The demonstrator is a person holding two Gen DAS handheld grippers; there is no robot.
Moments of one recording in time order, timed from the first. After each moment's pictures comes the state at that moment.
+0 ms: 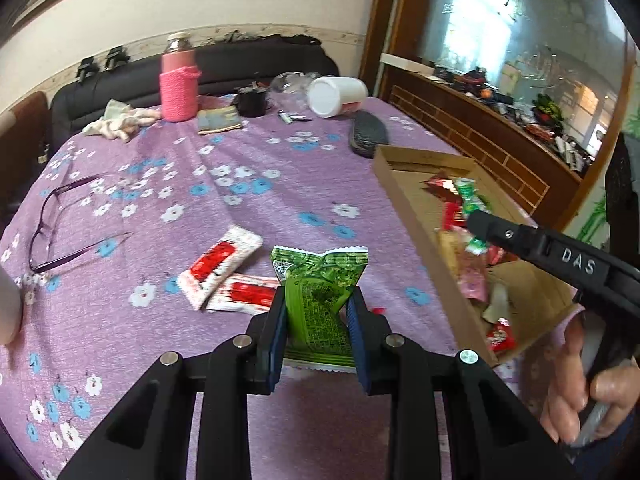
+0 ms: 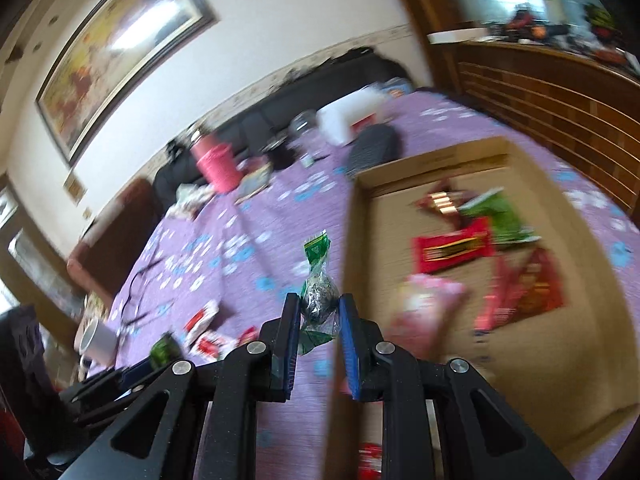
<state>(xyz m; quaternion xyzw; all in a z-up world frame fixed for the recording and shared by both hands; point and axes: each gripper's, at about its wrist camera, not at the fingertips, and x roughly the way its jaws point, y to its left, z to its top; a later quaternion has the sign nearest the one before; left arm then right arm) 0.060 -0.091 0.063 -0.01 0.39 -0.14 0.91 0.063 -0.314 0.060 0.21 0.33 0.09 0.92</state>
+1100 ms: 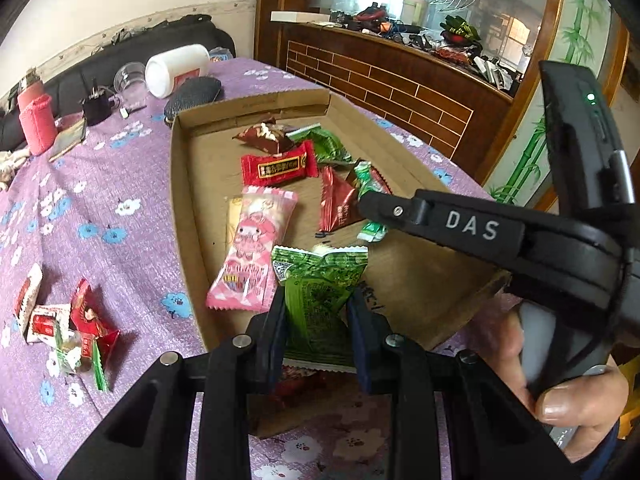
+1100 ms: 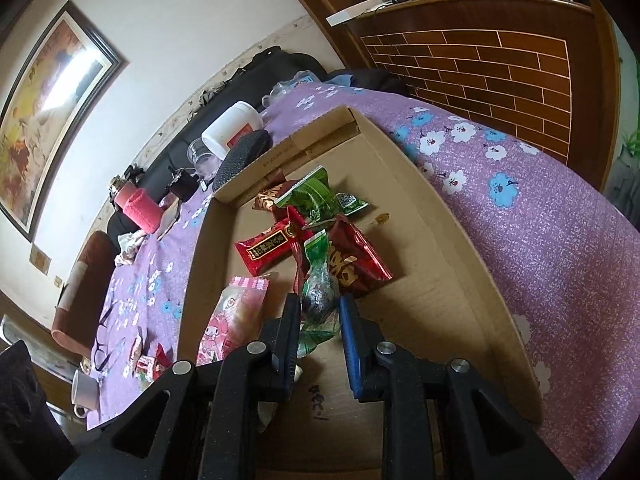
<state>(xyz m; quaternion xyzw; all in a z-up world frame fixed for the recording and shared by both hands) 0.053 -0.257 0.033 0.06 0.43 -0.27 0.86 0.054 -0.406 0.020 0.29 0.37 0.00 0.88</state>
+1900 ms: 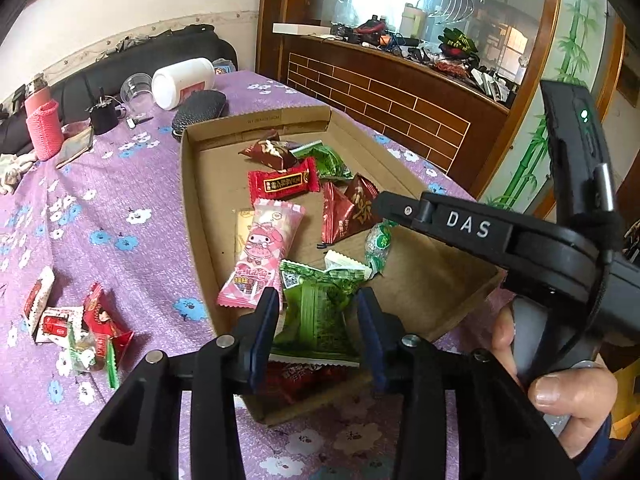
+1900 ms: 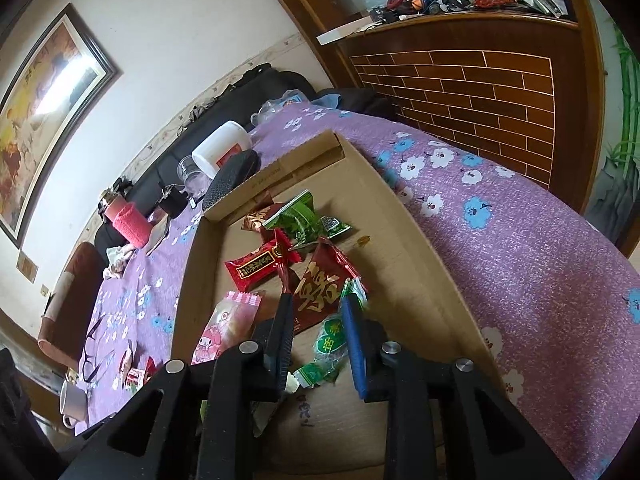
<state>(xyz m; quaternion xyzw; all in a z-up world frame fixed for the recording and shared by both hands) 0.044 -0.248 0.049 0.05 0.41 -0.27 0.87 0.045 -0.413 0.030 0.28 0.35 -0.03 0.90</state>
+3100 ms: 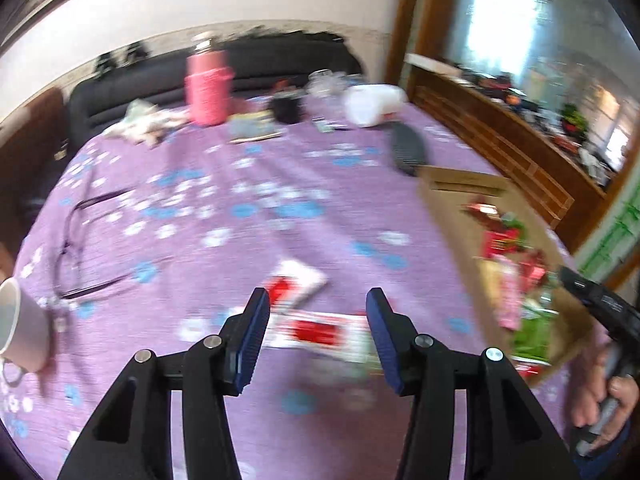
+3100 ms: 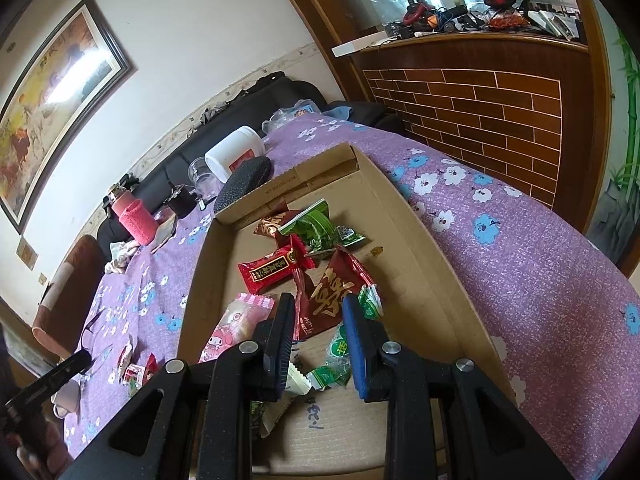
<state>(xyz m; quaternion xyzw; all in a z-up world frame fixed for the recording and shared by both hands) 0.102 -0.045 0.075 -0.02 0.41 -0.08 0.91 0.042 -0.402 0.037 0.25 0.33 -0.02 0.91</state>
